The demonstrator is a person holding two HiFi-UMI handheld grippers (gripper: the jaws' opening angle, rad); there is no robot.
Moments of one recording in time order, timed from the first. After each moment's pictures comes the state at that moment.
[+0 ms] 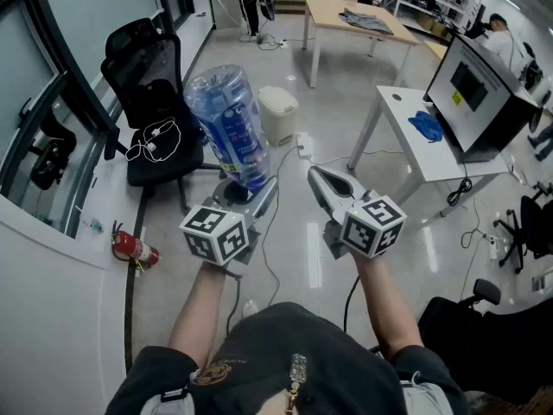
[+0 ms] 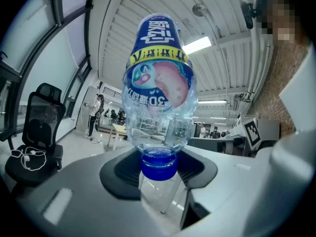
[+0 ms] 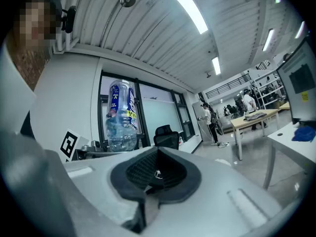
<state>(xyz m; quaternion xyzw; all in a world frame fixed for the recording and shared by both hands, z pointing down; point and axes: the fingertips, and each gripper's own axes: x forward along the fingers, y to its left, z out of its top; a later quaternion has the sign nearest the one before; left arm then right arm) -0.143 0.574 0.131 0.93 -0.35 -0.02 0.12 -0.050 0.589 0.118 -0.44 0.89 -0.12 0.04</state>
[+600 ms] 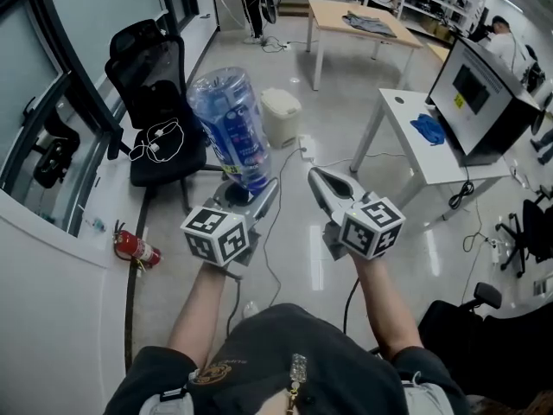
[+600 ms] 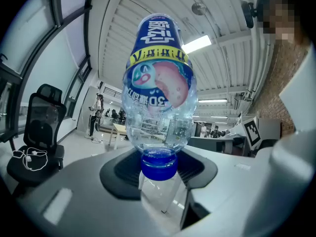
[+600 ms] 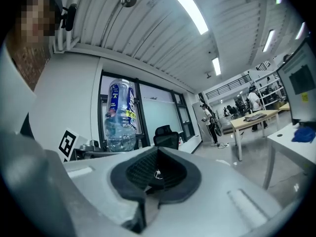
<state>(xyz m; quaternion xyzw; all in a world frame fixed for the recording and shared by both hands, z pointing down) -0.144 0.577 0.133 0.93 -0.36 -0.01 0.12 -0.050 0.589 0.120 -0.44 0.89 -0.11 0.04</state>
